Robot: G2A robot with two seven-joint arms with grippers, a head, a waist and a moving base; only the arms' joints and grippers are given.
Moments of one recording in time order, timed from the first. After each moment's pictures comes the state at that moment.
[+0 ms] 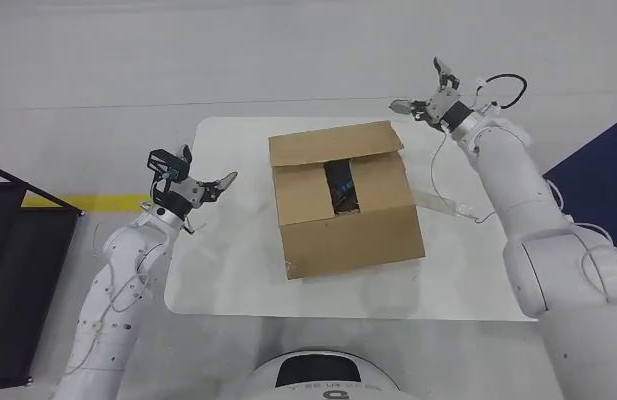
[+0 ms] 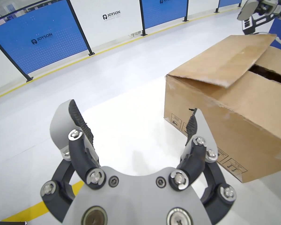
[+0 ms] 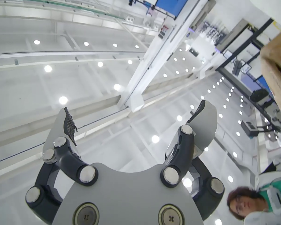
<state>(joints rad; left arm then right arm) 1.45 -1.15 -1.47 -1.55 1.33 -0.39 0.11 -0.42 -1.27 1.05 -0.20 1.30 0.53 0.98</state>
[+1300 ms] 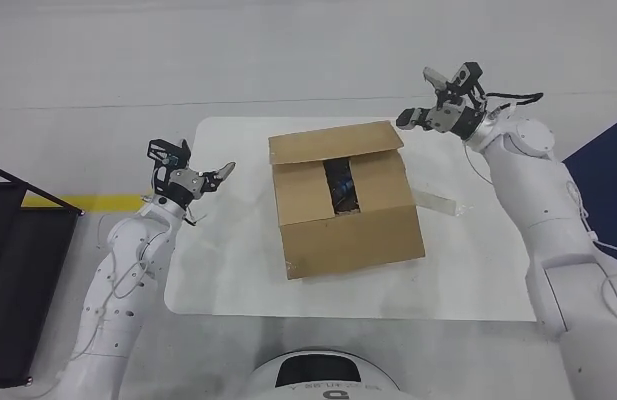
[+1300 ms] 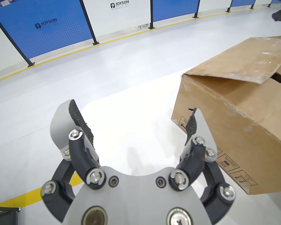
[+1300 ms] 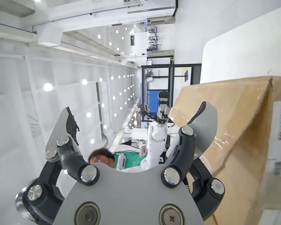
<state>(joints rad) 1.38 -1.16 -1.44 -1.49 1.27 -0.33 0.03 -0.59 -1.12 1.09 -0.62 0.77 -0.21 1.19</state>
